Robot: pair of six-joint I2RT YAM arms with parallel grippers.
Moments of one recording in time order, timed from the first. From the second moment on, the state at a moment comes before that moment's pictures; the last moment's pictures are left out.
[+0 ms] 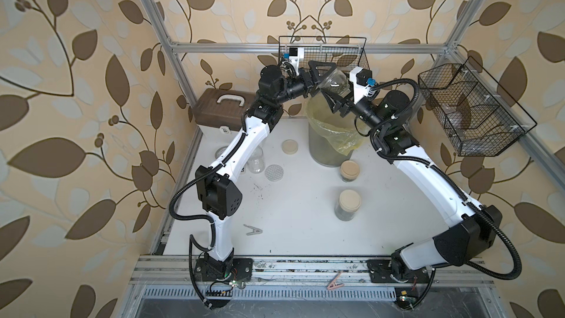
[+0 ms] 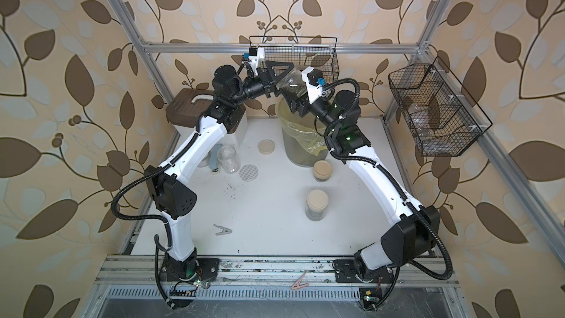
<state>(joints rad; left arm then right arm) -0.44 1.94 2.11 0.14 0.70 -1.17 0.38 1.48 1.49 0.25 -0.30 -0.09</state>
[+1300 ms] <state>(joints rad) -0.35 1.75 2.02 -0.48 0.55 -0.35 0.23 1.66 1.83 -0.44 -0.20 0.03</state>
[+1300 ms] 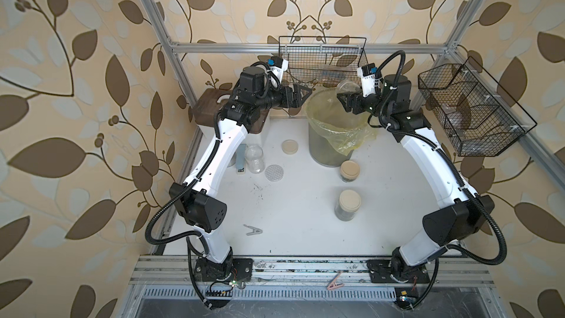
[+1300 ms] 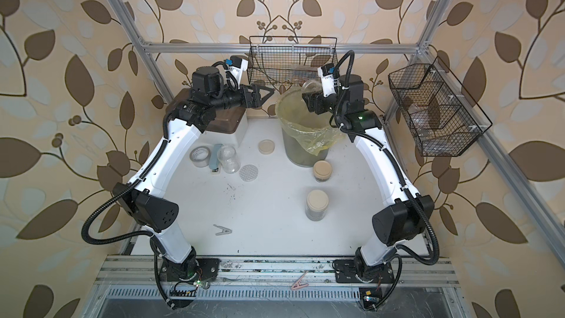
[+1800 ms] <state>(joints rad) -0.36 1.75 2.00 -0.49 0.55 -0.32 0.23 1.83 2.06 -0.68 -0.16 0.11</state>
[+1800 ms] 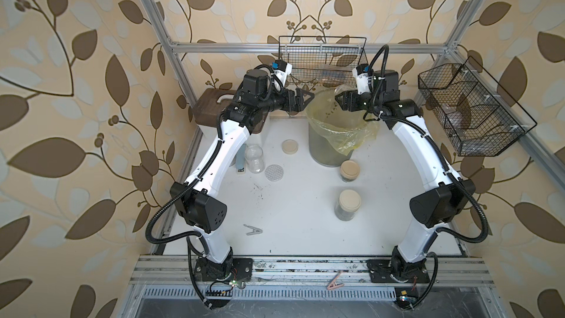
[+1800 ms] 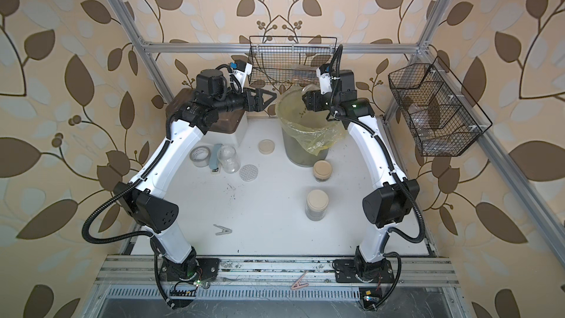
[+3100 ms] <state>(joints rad) -0.39 1.75 1.97 -0.48 0.54 -0.22 0.23 2.08 2.38 -1.02 -0.09 0.30</state>
